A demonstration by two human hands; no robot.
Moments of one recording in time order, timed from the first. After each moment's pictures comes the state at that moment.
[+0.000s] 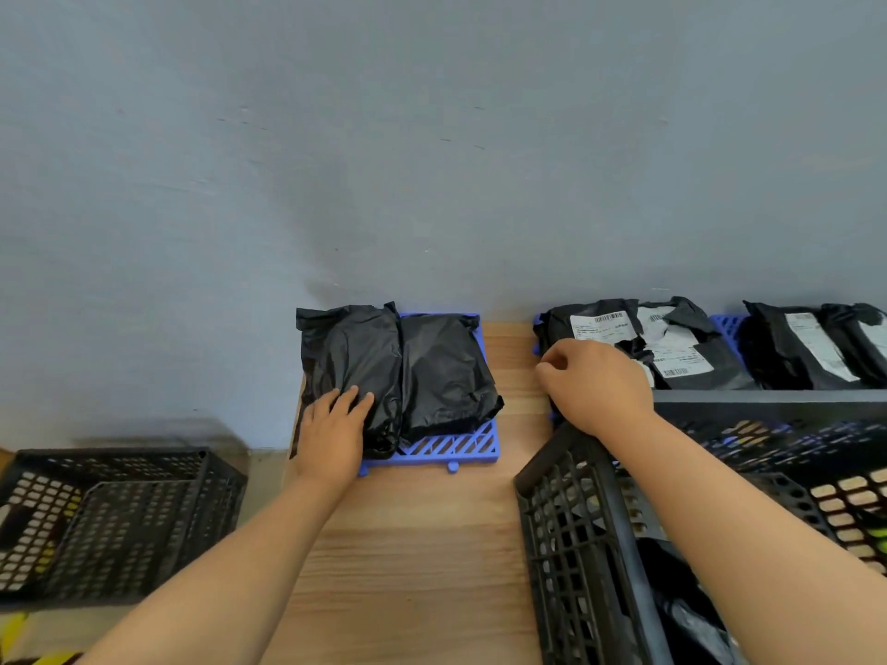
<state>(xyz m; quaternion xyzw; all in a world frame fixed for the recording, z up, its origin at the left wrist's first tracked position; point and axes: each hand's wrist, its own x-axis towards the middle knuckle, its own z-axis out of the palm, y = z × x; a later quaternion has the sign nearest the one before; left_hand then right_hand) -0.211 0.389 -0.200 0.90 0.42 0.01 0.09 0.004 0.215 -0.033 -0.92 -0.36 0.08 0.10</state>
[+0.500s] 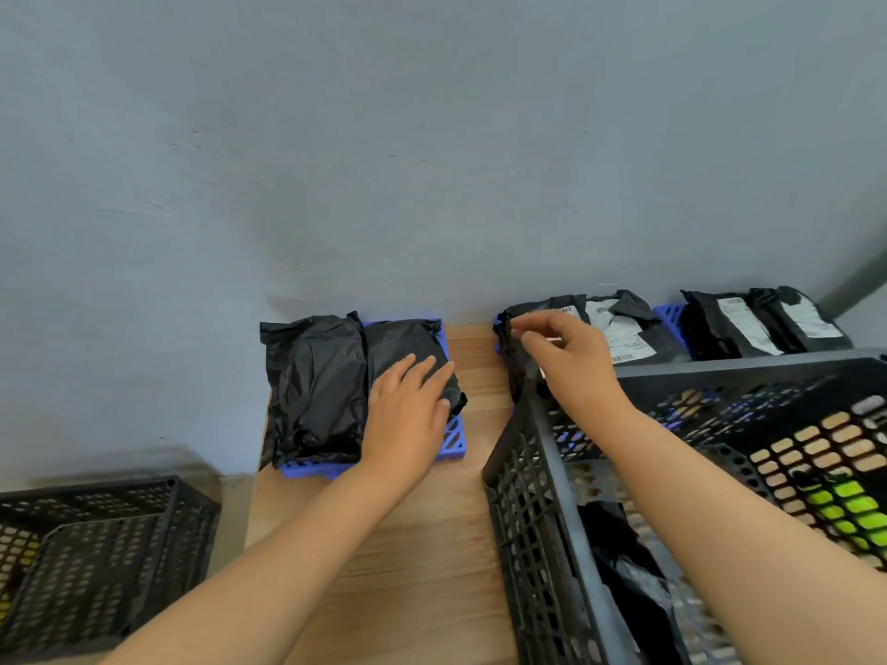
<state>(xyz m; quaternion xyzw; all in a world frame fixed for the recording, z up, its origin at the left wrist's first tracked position) -0.141 0.292 -0.100 0.93 0.28 0.14 0.18 0.001 0.179 -0.018 -0.79 -0.30 0.15 0.51</state>
